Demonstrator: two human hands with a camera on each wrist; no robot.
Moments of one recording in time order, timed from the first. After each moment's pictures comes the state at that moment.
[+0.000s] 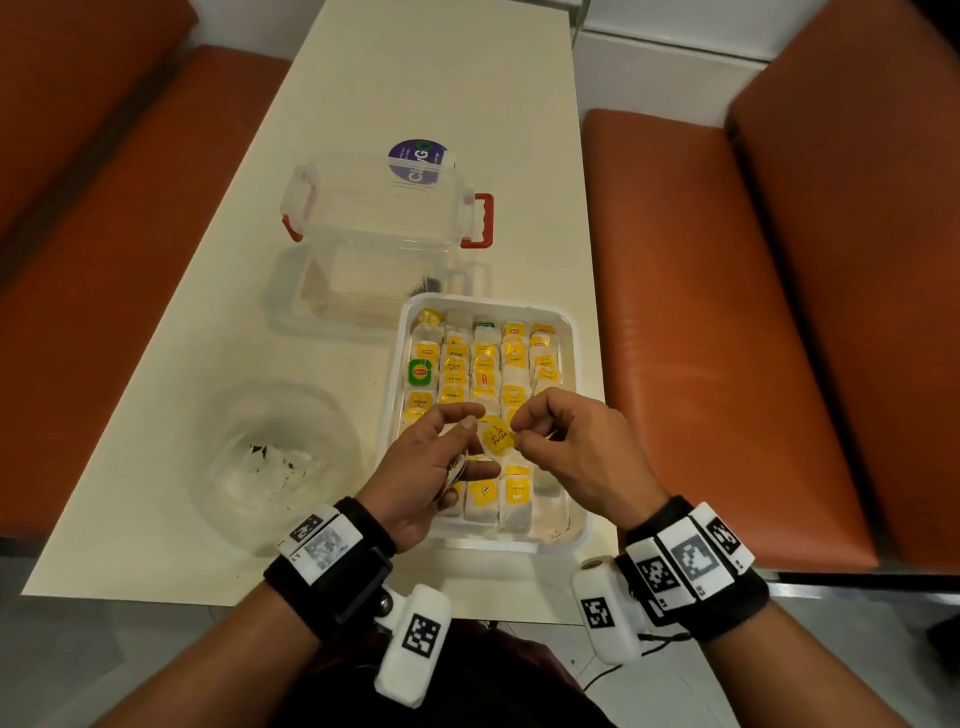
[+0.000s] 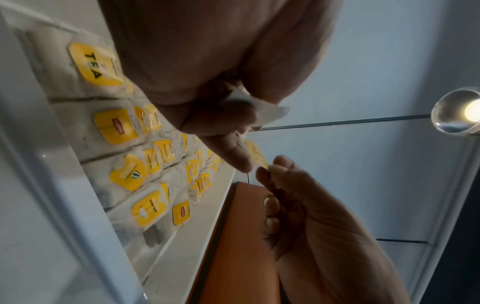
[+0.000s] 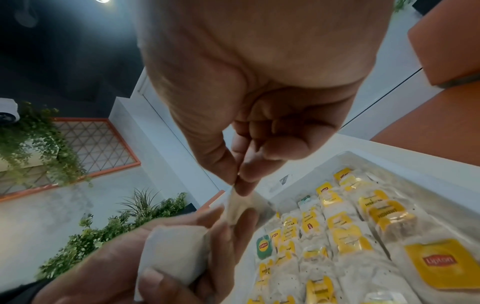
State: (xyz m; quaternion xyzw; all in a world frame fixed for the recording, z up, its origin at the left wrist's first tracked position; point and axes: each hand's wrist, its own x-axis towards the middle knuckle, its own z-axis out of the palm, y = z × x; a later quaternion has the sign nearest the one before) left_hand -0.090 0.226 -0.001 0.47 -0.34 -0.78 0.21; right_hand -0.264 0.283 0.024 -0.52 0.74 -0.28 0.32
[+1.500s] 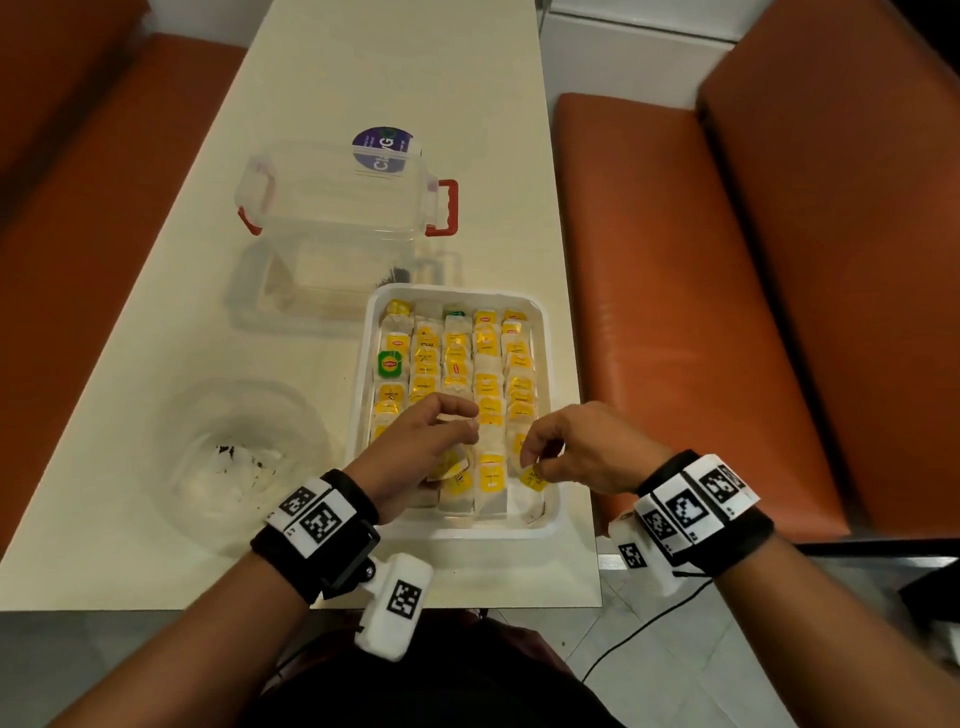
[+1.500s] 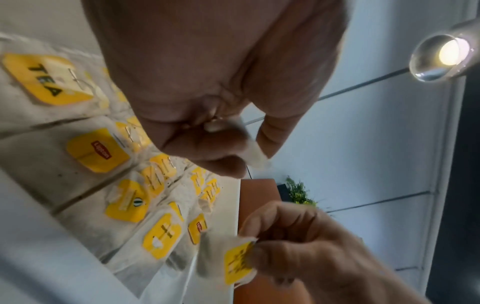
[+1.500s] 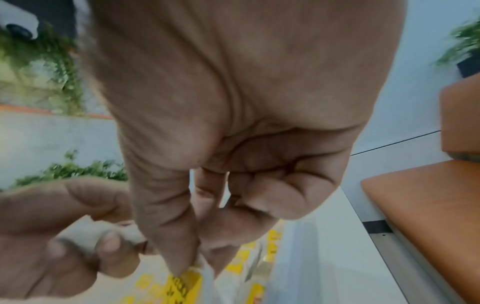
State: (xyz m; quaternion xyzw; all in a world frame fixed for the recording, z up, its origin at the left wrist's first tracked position) left_hand -0.110 0.216 -0.010 0.48 -0.45 -0.74 0.12; right_hand -0.317 0.286 0.016 -0.60 0.70 0.03 0.38
